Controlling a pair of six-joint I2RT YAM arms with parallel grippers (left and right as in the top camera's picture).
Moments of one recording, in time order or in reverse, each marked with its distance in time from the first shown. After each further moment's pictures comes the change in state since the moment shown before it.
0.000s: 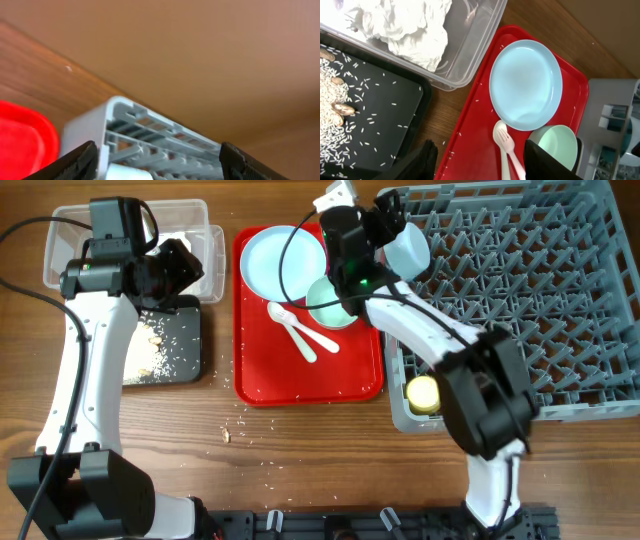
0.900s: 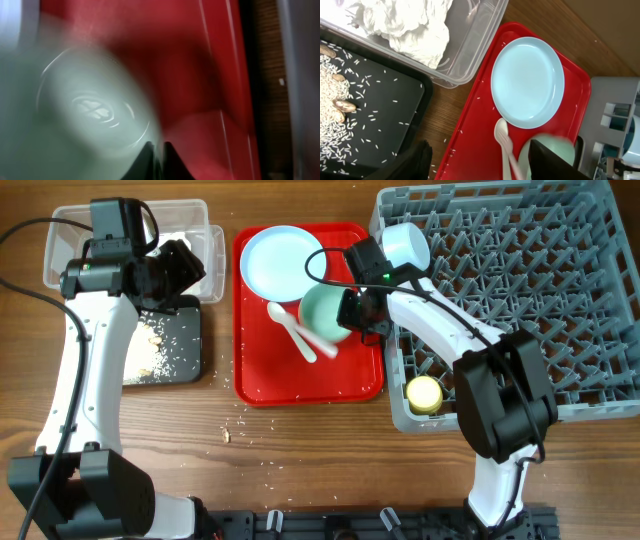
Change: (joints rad) left arm 0.000 0.001 0.000 -0.012 0.001 0.000; right arm -0.079 -0.024 -0.052 -0.836 -0.892 1.208
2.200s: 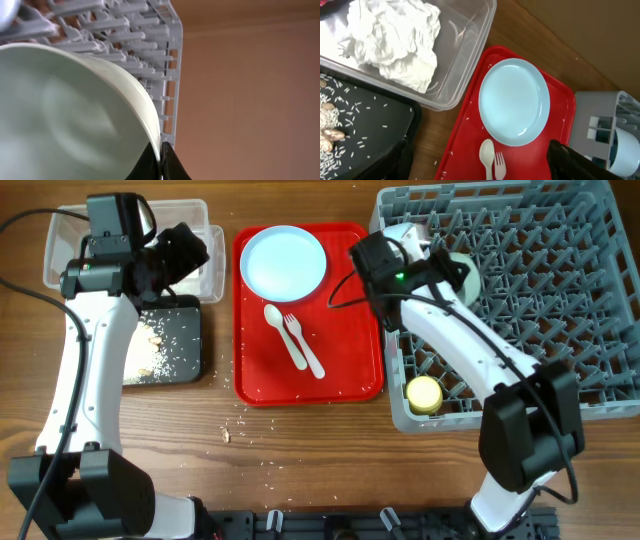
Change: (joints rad) left arm 0.000 0.000 0.000 0.107 0.000 0.003; right arm 0.033 -0.162 0.000 -0.156 1.299 -0.853
